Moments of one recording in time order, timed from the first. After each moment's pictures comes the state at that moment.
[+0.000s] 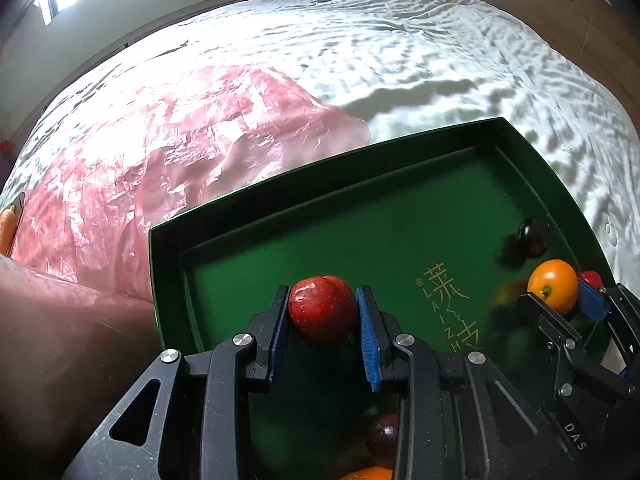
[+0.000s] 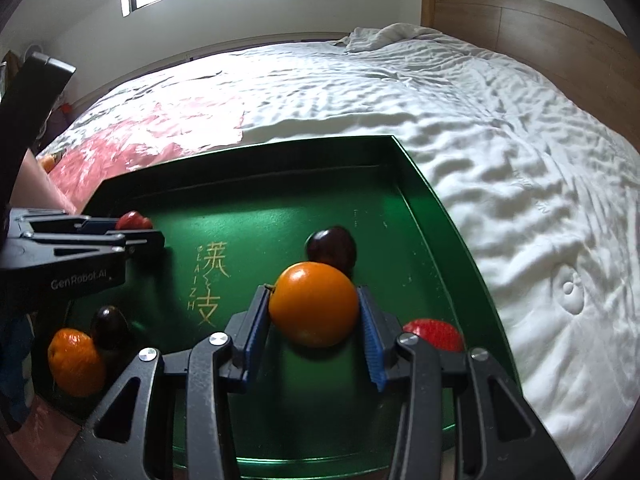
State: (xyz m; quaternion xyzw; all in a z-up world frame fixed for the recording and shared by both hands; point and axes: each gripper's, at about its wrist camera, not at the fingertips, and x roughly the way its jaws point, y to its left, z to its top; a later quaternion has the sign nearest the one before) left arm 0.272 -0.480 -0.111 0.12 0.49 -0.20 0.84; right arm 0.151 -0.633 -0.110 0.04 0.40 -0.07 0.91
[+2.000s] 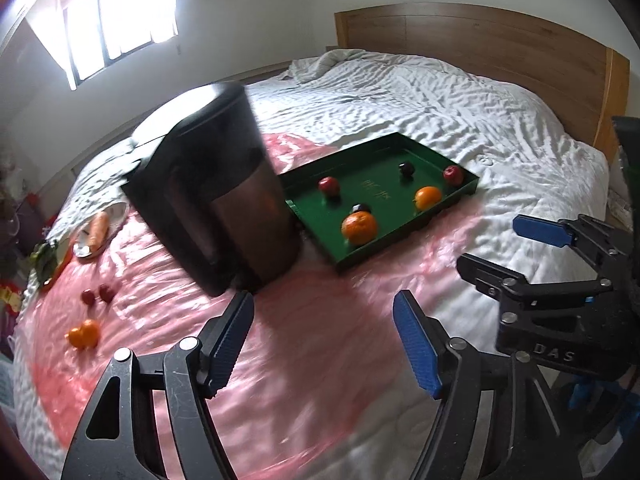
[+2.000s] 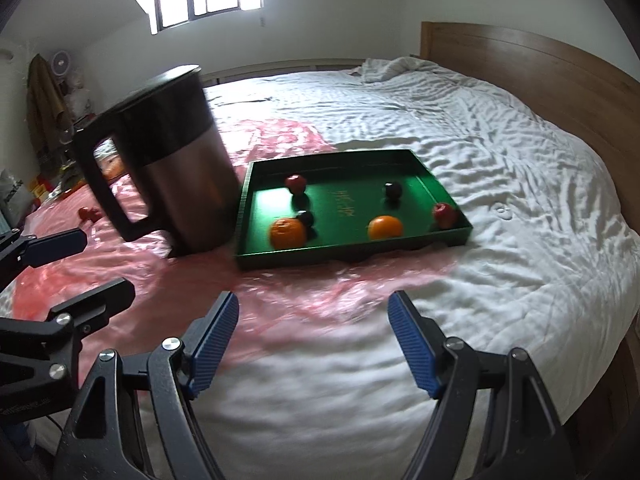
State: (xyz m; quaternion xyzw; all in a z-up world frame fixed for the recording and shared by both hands) left arm 0.007 -0.313 0.010 0.16 0.35 -0.24 0.89; right arm -0.056 -0.471 -0.008 0.04 0.37 -0.06 0.93
